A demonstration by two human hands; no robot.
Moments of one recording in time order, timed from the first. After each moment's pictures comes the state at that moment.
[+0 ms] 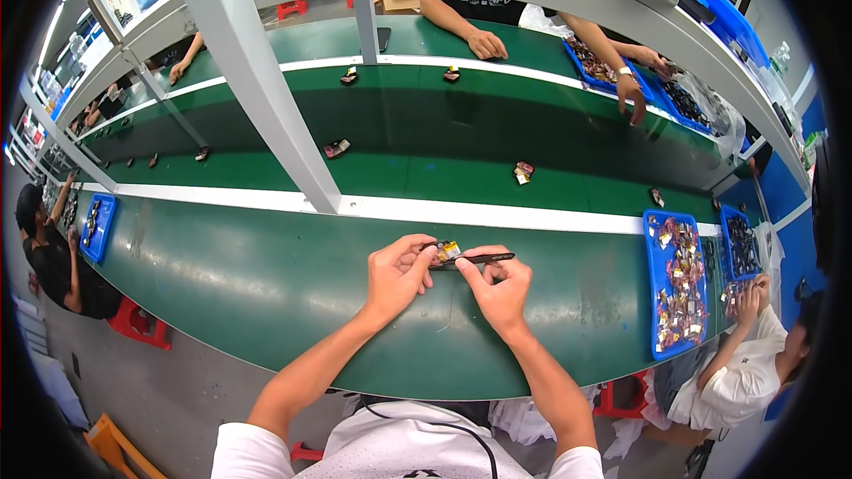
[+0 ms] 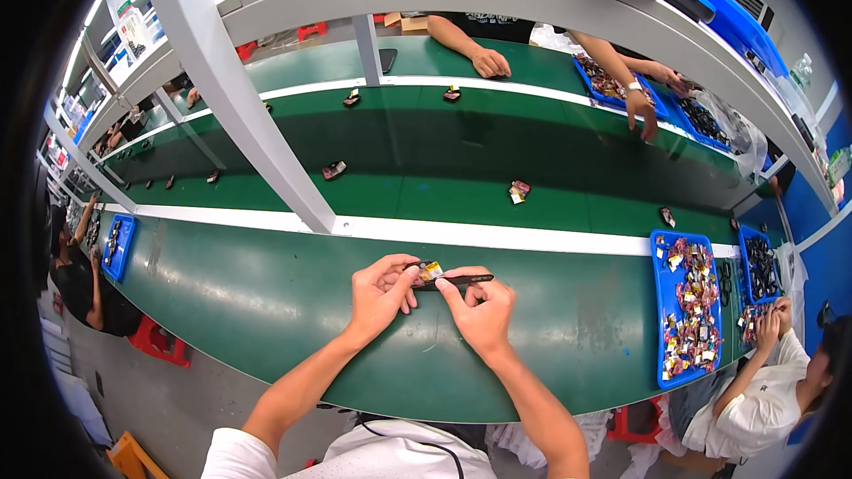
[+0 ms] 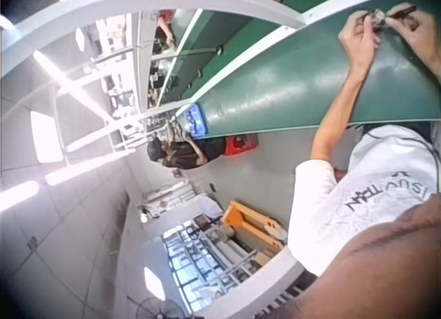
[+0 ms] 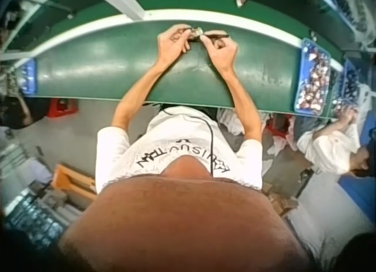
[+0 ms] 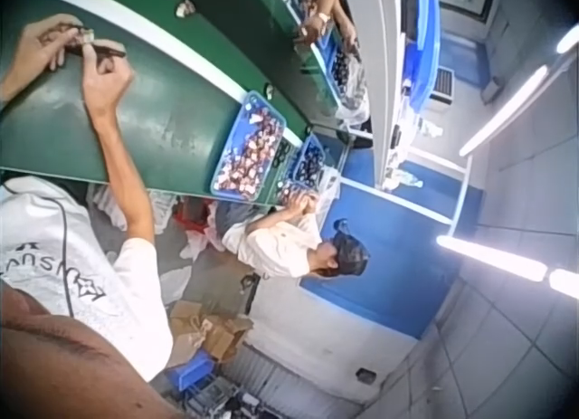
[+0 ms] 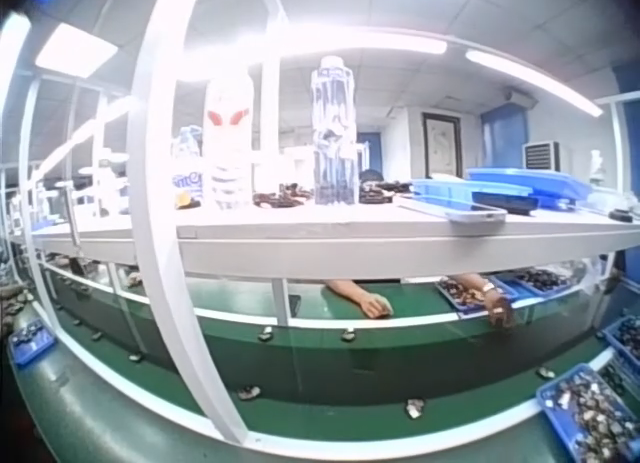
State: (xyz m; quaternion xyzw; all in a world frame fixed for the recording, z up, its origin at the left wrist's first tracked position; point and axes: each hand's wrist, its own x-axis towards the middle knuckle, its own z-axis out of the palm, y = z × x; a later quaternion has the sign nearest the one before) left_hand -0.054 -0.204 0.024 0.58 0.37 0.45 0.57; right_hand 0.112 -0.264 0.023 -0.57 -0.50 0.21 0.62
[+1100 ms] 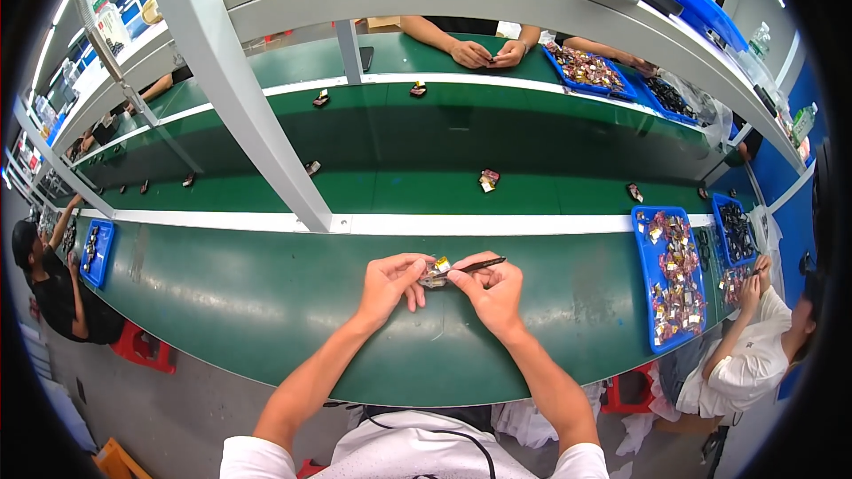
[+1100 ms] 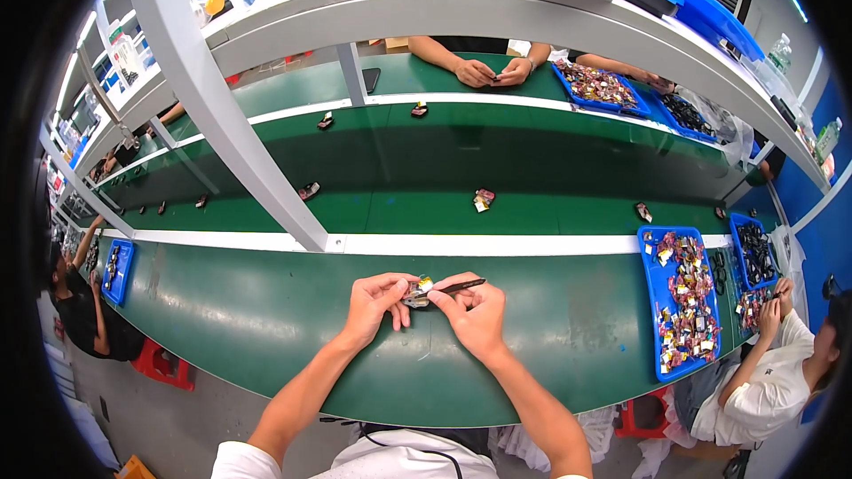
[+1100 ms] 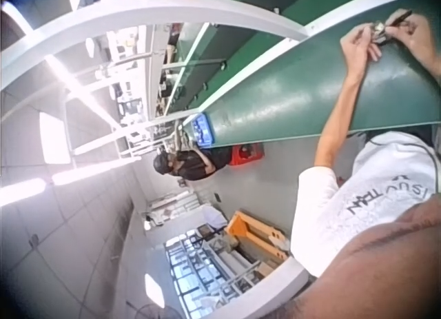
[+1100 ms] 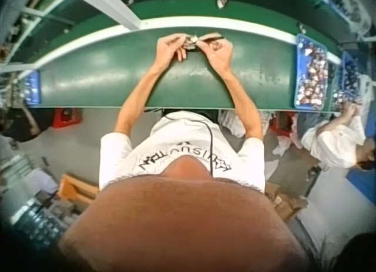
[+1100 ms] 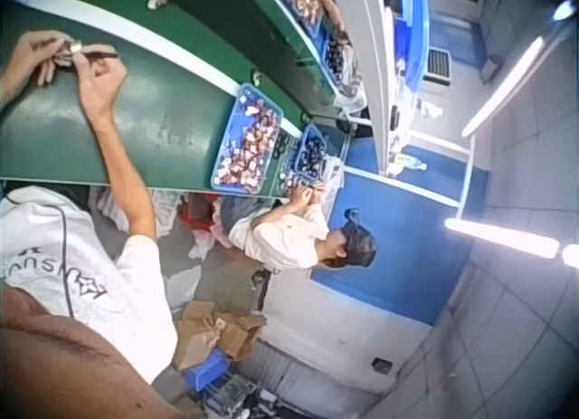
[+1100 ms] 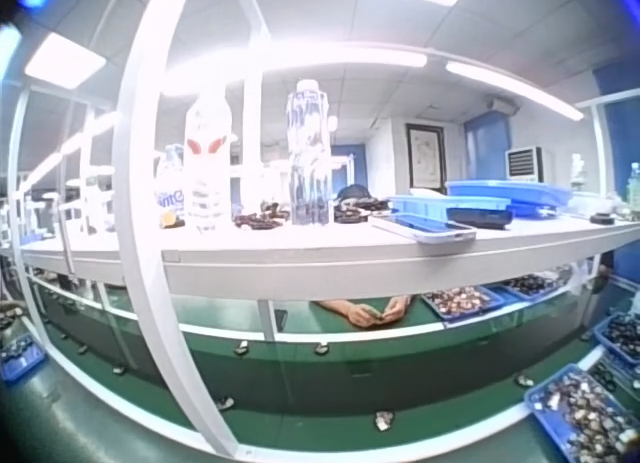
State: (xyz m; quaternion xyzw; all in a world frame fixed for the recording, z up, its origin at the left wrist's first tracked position) left_hand -0.063 -0.190 0.014 0.52 0.30 0.37 0.71; right_hand 0.116 -0.266 0.028 -0.48 -0.45 0.37 0.65
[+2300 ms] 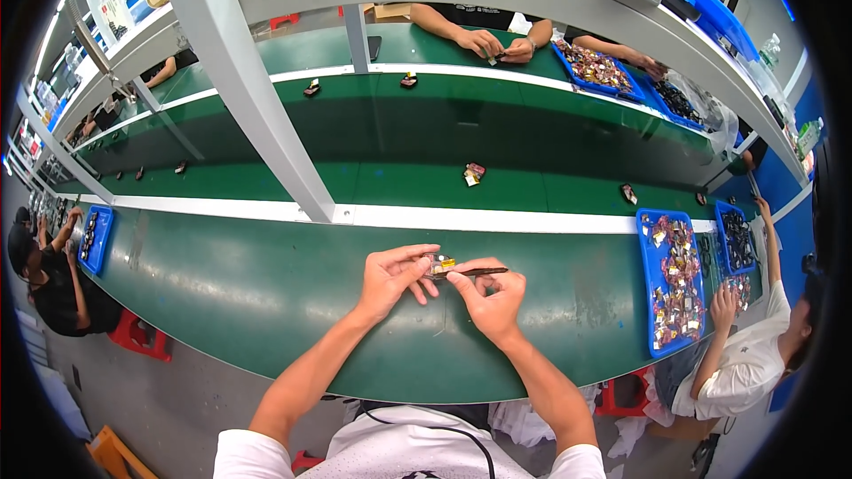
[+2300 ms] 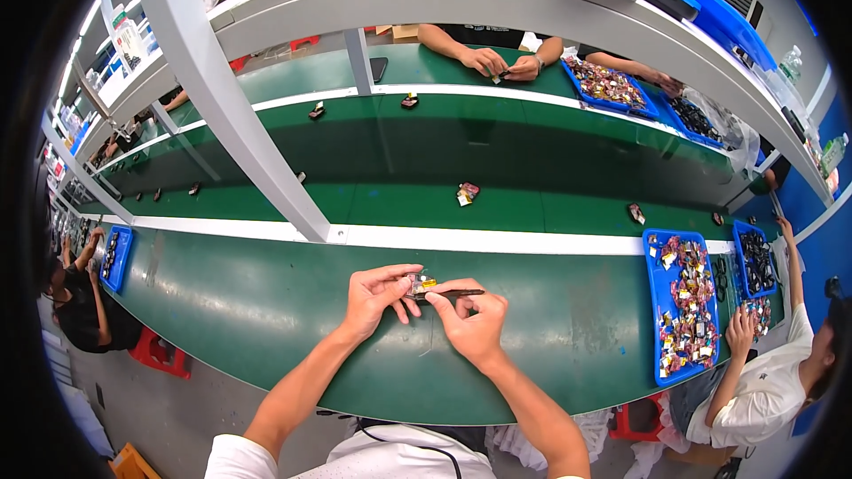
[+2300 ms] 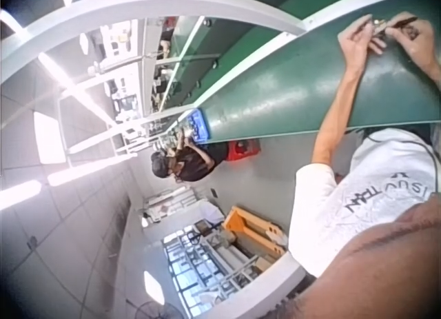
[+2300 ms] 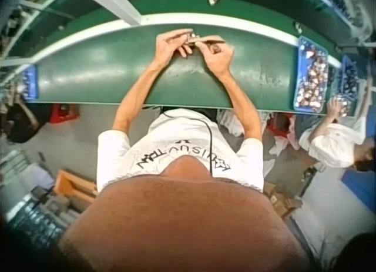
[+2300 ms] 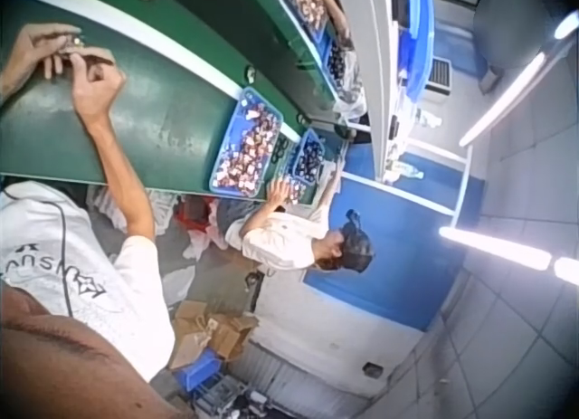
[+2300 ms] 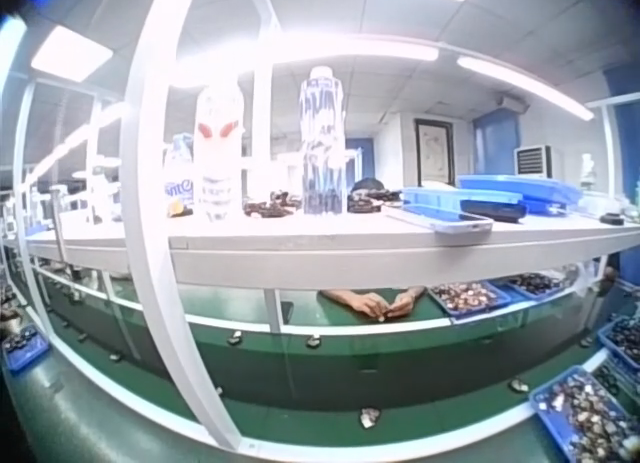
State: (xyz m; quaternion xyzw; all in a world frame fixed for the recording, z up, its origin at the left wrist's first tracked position) left_hand -0.062 -0.191 0.017 0.52 0.25 0.40 0.71; right_hand 0.110 -0.272 0.027 -0.53 -0.52 0.20 0.64
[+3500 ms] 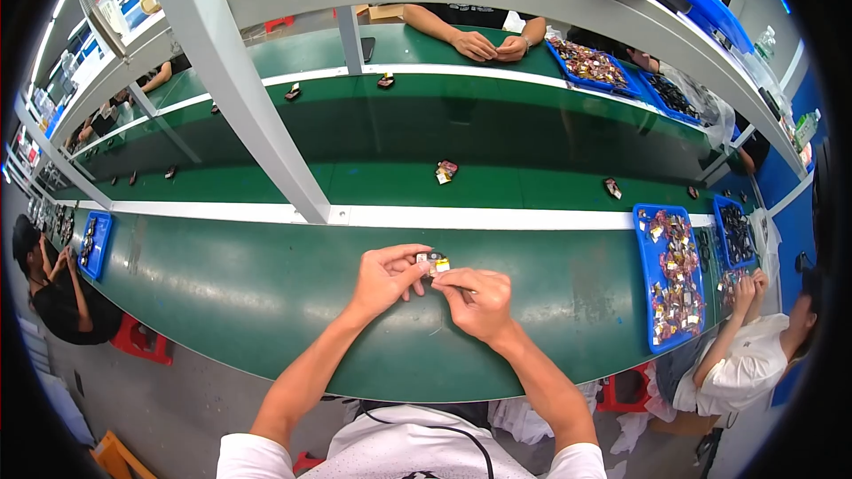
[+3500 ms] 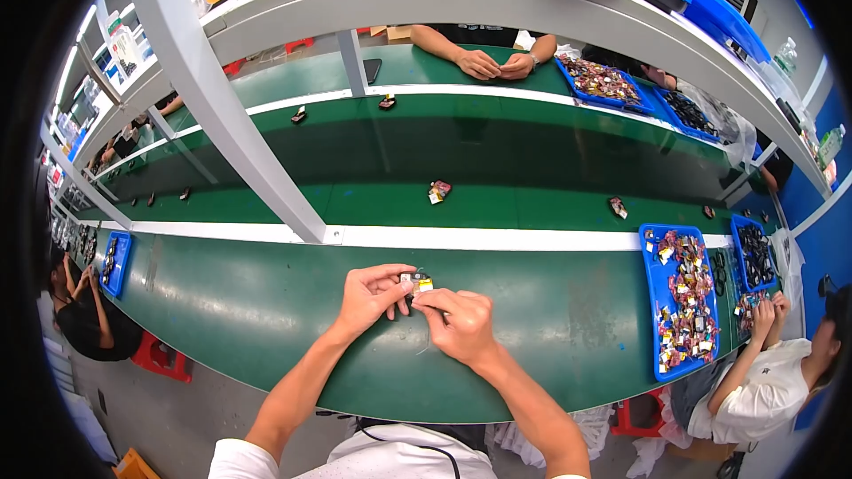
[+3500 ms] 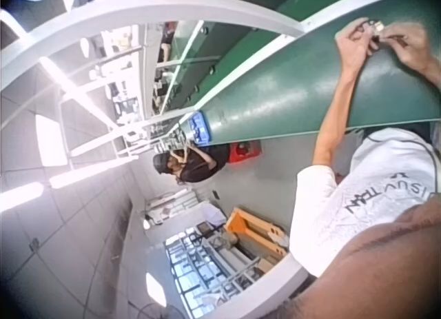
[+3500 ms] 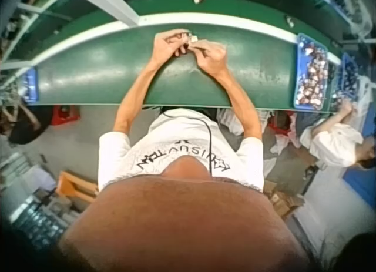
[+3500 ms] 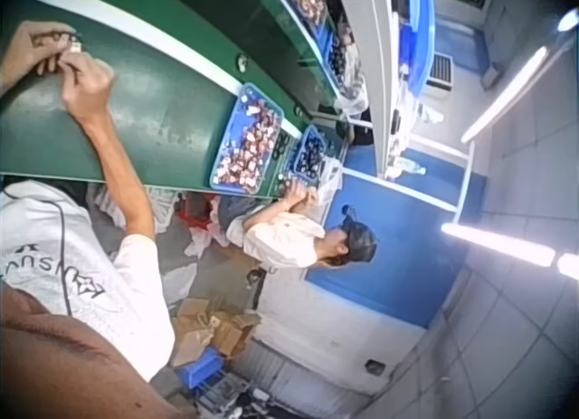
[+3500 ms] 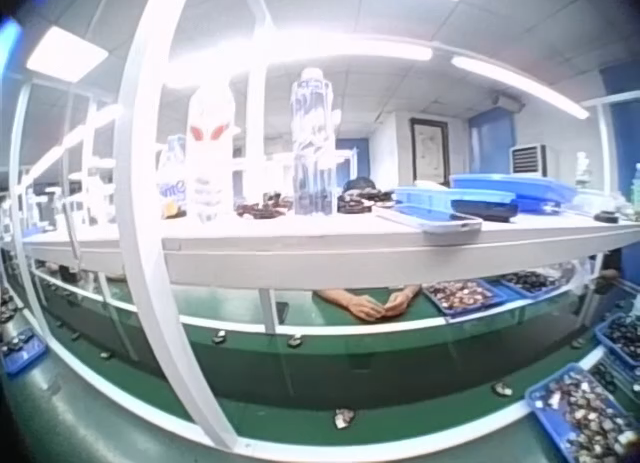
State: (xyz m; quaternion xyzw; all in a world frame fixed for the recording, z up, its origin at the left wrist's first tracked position) left_hand -0.068 -0.187 0.023 0.58 0.31 0.36 0.66; right_hand 0.109 -0.266 0.029 -0.44 -0.68 0.04 0.58
